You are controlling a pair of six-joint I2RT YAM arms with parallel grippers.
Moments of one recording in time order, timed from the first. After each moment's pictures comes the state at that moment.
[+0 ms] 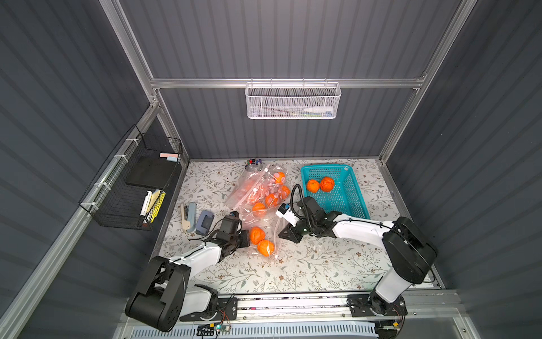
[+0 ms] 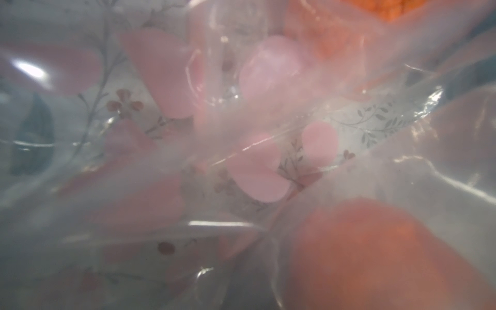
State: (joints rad) left arm -0.32 1.30 0.41 -0.03 0.12 -0.44; right arm 0.76 1.70 0.95 -0.13 -0.54 0.03
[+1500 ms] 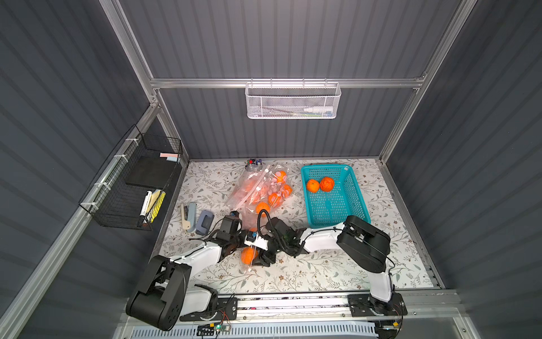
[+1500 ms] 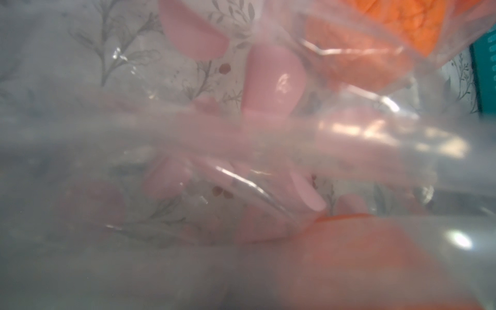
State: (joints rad) left arm -0.32 1.31 0.41 -0.02 0.12 -0.44; right arm 1.04 2.01 1.07 0.20 -0.54 -0.16
